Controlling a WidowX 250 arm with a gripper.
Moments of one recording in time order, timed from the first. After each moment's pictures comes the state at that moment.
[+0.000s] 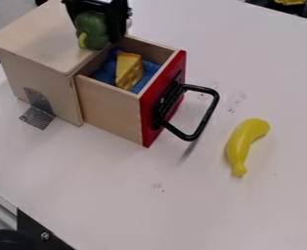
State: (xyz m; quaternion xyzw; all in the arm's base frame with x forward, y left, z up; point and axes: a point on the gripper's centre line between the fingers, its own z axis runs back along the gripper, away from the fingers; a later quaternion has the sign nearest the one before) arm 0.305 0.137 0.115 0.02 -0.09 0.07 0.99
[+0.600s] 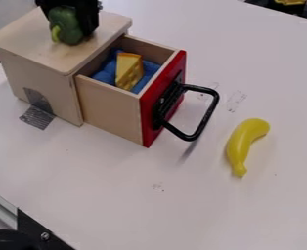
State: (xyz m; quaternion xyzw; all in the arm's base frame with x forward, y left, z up) arm 0.297 0.173 0.112 0.02 -0.09 0.06 0.99
